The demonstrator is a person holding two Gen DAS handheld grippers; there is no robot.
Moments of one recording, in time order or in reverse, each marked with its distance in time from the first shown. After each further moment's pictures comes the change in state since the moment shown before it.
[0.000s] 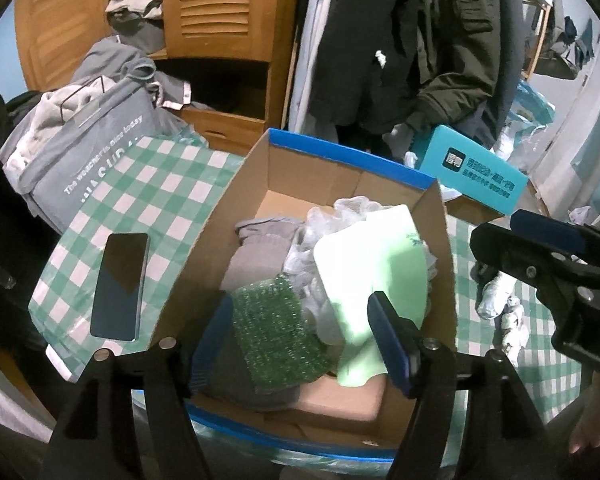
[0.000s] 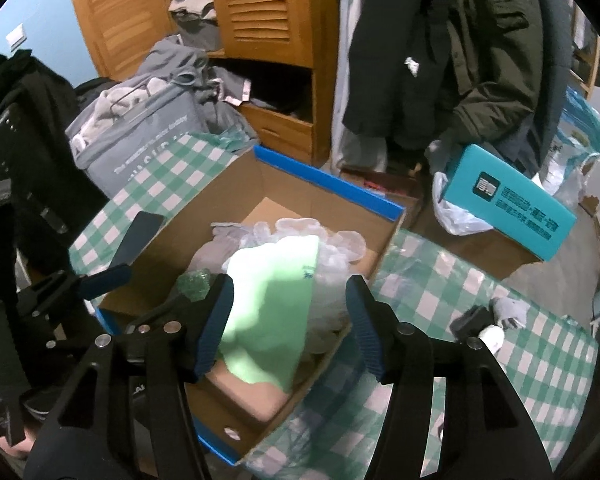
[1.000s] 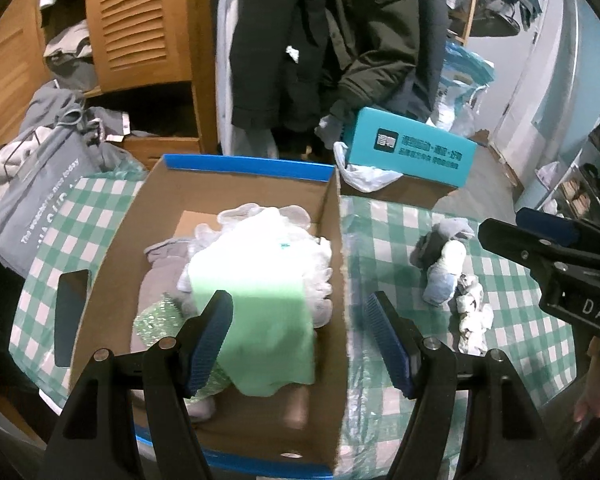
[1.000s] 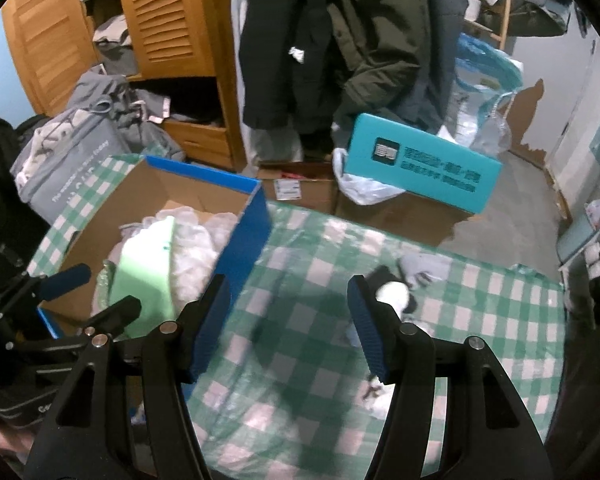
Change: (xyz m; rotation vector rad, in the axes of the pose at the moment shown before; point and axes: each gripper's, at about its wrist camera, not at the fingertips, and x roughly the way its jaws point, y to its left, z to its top) left arm -0.001 -0.094 -0.003 0.168 -0.008 -0.088; right arm -0.042 -0.099 -0.042 0.160 -0.022 -0.176
